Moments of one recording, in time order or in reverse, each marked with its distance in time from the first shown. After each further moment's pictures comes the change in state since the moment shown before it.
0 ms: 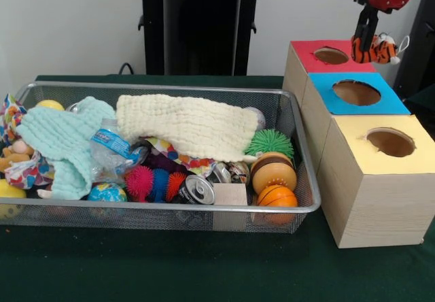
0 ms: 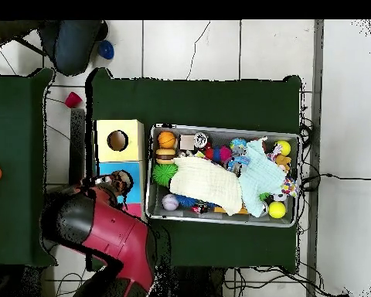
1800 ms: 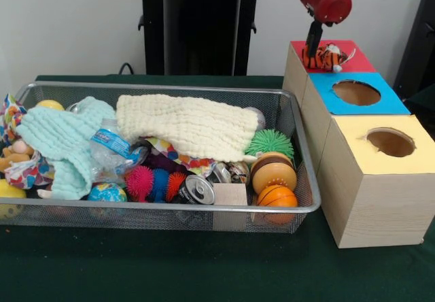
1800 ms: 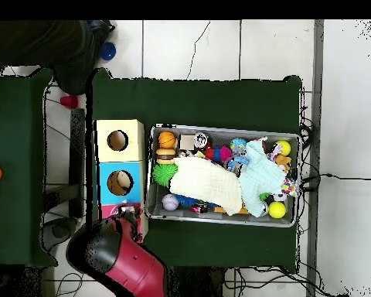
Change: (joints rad) arm -0.042 -0.048 0.103 0.304 0.105 -0.260 0.000
